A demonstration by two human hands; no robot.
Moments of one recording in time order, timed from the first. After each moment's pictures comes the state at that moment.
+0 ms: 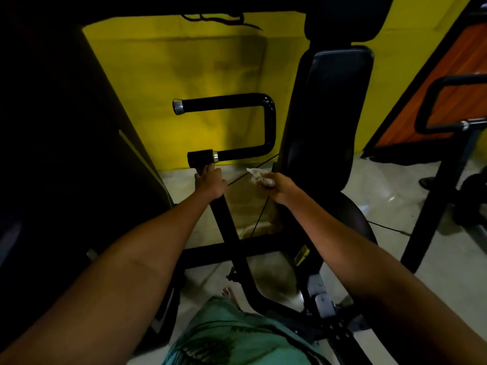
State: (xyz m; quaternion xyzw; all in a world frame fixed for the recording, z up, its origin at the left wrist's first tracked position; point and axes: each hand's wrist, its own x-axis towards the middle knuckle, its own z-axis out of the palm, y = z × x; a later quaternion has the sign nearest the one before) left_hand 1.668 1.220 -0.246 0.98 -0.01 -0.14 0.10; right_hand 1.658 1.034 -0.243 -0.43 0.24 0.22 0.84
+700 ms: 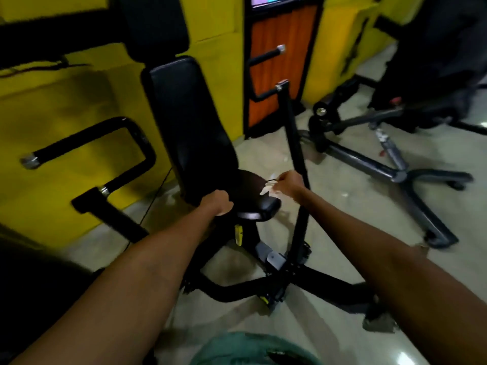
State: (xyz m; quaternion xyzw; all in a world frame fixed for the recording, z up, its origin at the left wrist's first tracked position) left_hand 1.529 1.022 -0.226 0.90 -0.36 -0.24 0.00; right_hand 1.409 0.848 -0.201 -0.84 0.41 -0.04 0.36
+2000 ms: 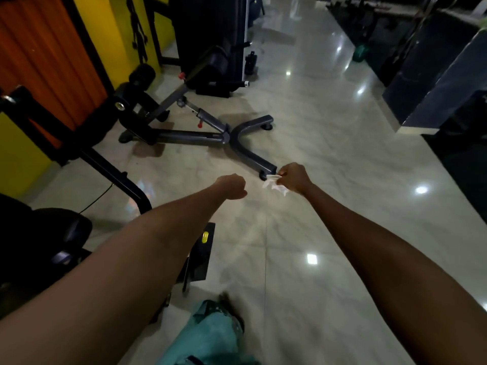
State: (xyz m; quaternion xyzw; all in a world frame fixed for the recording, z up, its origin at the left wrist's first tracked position) left_hand 1.020 0.652 -0.202 0.63 -0.75 -0.15 -0.11; right_hand 0.831 0.615 -0.187 -0.74 0.62 -0.12 0.24
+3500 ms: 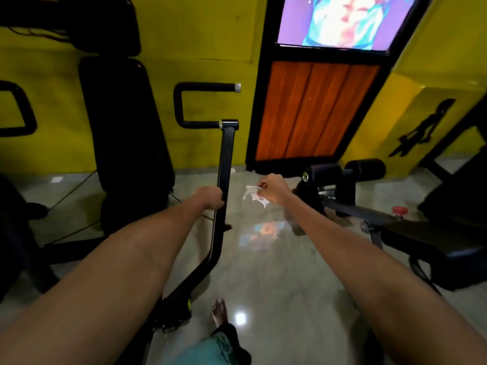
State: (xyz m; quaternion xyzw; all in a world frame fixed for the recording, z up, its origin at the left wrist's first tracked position) left_hand 1.426 0.409 -0.190 0.97 -0.16 -0.19 0.02; right_hand 1.409 0.215 -0.166 -0.97 -0.01 0.05 0.24
